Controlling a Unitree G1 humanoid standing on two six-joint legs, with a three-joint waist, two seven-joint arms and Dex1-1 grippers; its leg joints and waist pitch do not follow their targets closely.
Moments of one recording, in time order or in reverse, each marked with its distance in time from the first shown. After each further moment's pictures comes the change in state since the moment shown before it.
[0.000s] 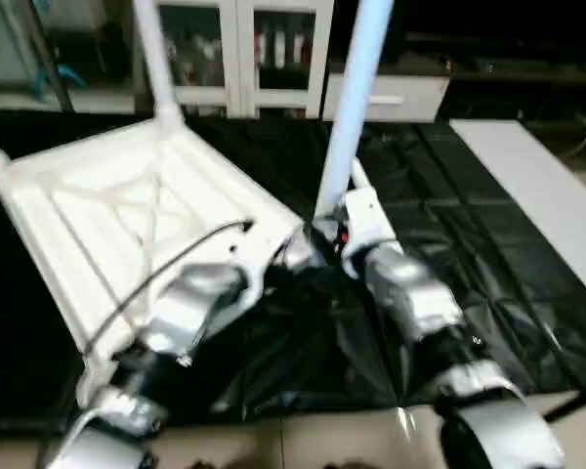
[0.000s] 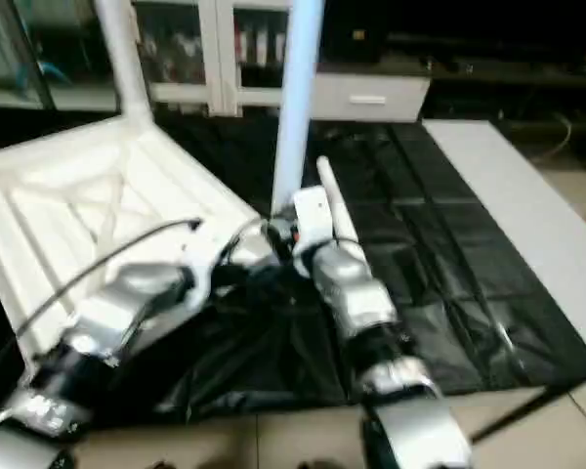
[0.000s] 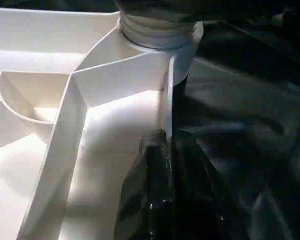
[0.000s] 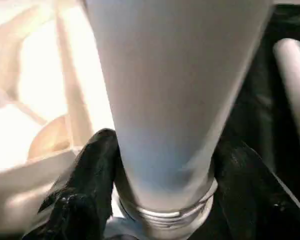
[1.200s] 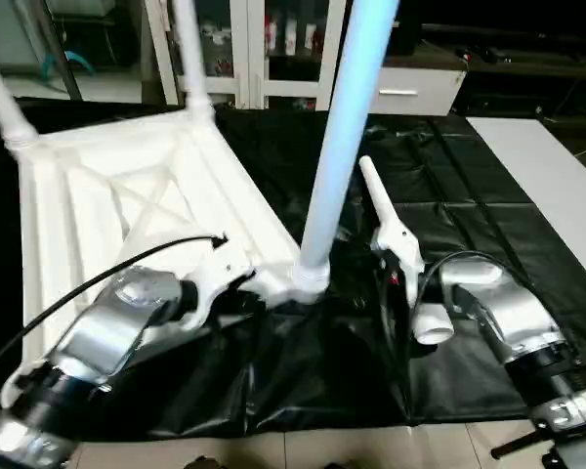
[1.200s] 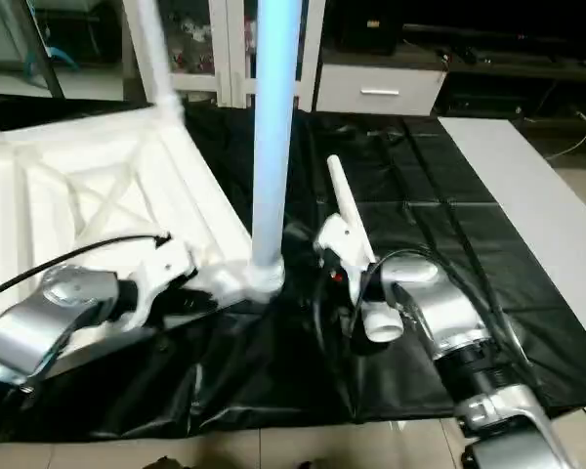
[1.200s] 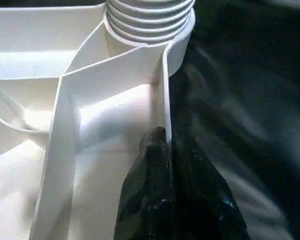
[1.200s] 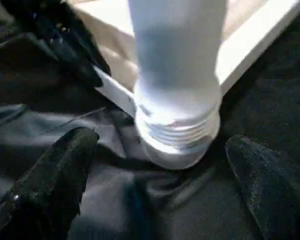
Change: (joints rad) left arm 0.173 0.424 -0.092 -0.336 -0.075 -0.092 -0.505; right arm 0.195 -0.482 0.237 -0.415 0.064 0.087 0.955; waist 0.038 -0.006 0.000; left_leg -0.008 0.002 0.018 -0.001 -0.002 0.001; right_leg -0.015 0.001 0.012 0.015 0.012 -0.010
